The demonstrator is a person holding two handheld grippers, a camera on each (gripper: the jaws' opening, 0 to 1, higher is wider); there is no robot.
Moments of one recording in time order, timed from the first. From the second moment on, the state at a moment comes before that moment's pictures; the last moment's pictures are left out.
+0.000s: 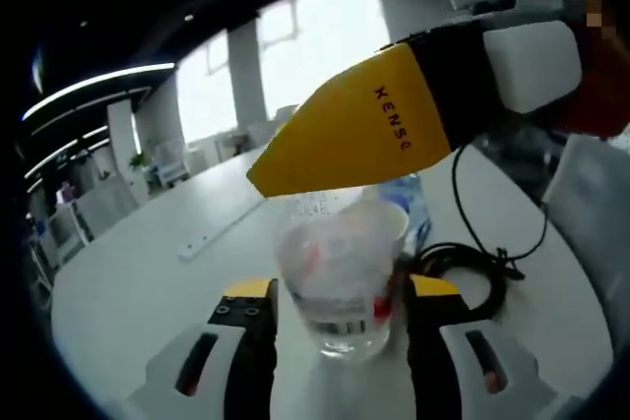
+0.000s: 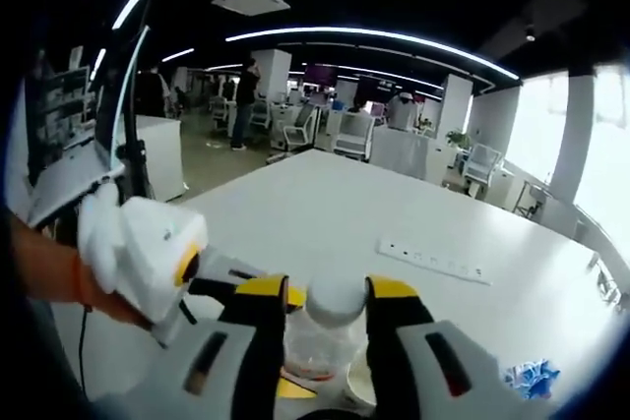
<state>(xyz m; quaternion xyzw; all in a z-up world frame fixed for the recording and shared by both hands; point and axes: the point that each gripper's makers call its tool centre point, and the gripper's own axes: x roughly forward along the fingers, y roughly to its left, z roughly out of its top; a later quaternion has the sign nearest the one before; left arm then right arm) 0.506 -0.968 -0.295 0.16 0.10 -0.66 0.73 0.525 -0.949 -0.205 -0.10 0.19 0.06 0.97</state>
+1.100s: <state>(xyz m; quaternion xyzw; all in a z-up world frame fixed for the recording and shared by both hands) 0.492 -0.927 -0.264 0.14 0.18 -0.59 0.77 0.502 -0.972 -0.163 0.01 0.19 0.12 0.98</state>
